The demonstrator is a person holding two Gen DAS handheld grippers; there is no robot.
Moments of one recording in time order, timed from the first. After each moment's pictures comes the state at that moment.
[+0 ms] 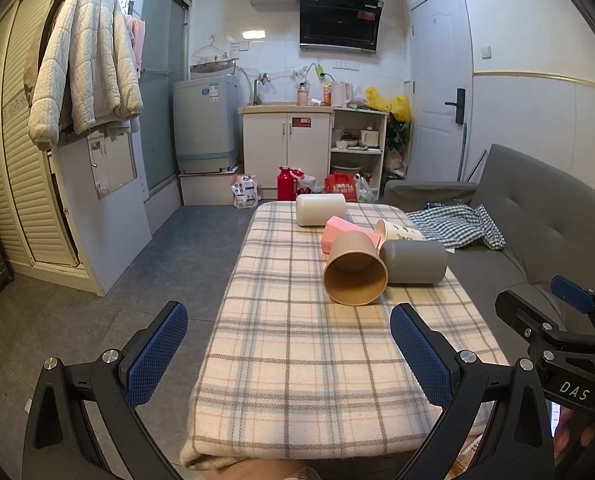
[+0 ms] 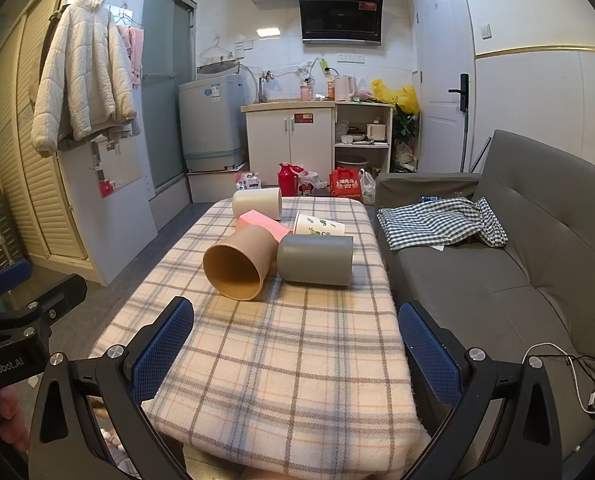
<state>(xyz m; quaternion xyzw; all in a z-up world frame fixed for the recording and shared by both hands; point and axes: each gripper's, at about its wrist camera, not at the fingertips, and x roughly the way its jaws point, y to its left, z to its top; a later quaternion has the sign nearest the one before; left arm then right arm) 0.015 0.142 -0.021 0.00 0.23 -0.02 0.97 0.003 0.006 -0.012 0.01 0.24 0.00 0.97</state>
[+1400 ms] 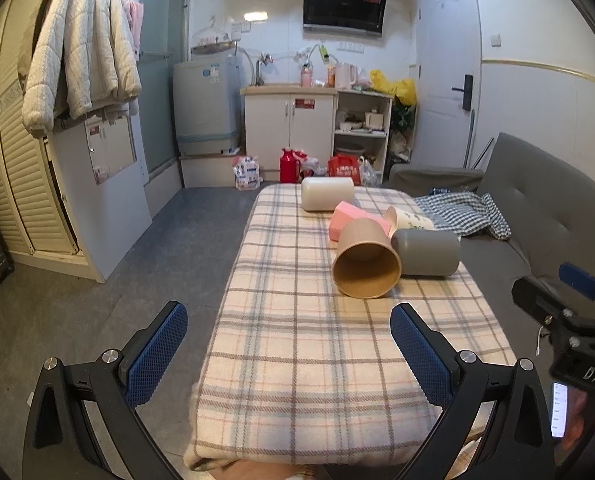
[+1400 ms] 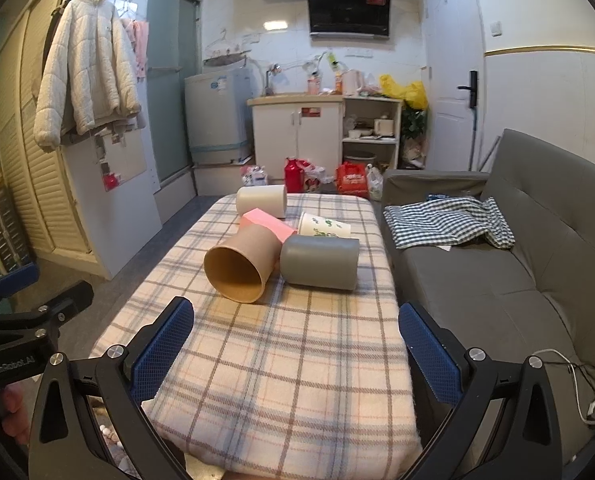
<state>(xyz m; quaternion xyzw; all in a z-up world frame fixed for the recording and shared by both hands) 0.046 0.150 -0.030 0.00 0.28 -0.02 0.96 0.034 0.008 -0.006 0.00 0.26 0.03 0.96</state>
